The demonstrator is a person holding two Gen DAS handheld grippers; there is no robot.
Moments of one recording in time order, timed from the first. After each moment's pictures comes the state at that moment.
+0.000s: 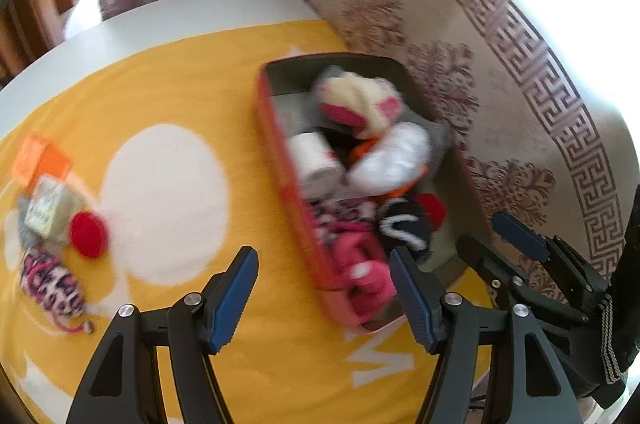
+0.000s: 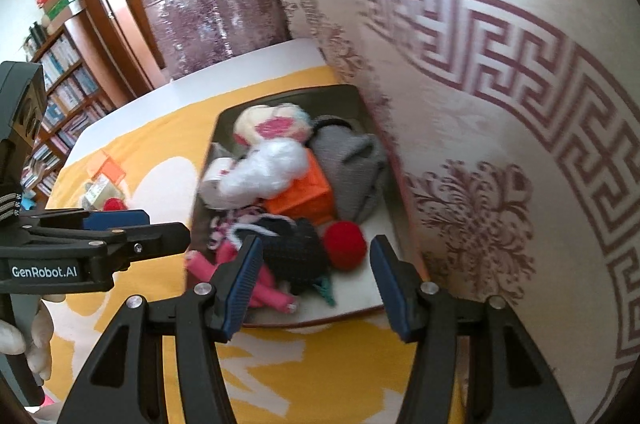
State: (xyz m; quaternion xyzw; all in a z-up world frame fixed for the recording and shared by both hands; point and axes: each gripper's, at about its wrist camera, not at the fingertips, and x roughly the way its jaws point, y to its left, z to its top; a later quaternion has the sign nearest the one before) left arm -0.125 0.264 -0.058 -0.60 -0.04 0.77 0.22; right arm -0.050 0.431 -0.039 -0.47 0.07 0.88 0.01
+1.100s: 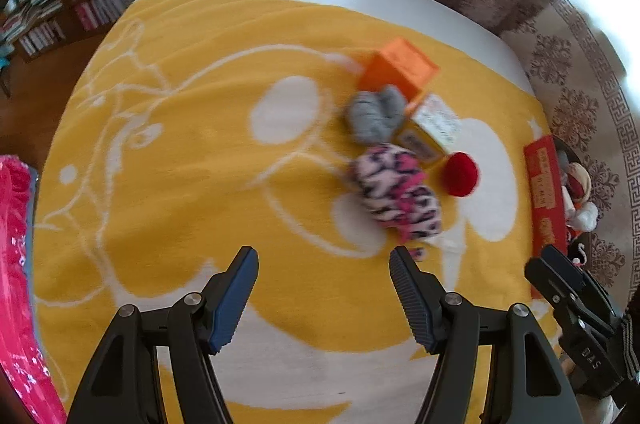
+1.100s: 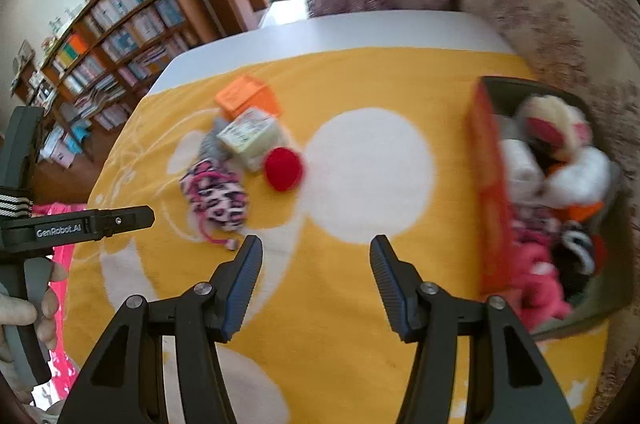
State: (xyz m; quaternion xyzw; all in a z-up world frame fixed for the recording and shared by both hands) left arm -0.091 -0.039 -0.092 -0.61 -0.16 0.77 0.01; right arm -0.090 0.213 -0.071 -0.53 0.03 0.84 -0.14
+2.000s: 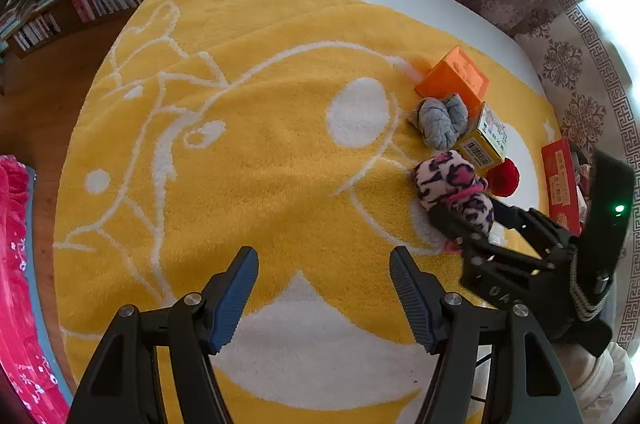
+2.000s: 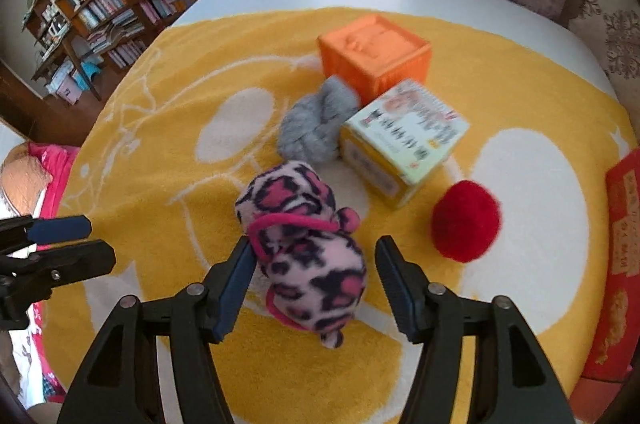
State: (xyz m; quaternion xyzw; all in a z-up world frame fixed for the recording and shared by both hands) left arm -0.085 -0.098 -0.110 -0.62 -0.16 0.76 0.03; right arm -0.148 0.087 -0.141 -0.58 -0.04 0.79 -0.19
